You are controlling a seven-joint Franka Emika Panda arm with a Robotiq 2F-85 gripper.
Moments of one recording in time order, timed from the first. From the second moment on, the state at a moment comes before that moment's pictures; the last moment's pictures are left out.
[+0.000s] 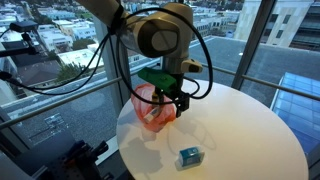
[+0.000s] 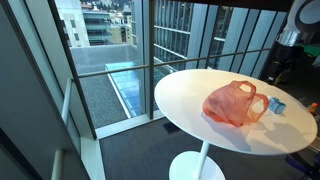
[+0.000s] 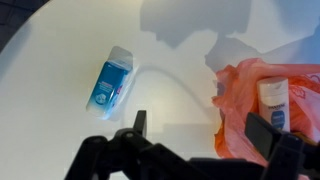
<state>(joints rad) -0.16 0.04 -0.16 -2.27 -0.07 2.22 -0.12</state>
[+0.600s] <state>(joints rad) -0.10 -0.17 -0.10 -2.29 -0.09 2.04 -0.12</state>
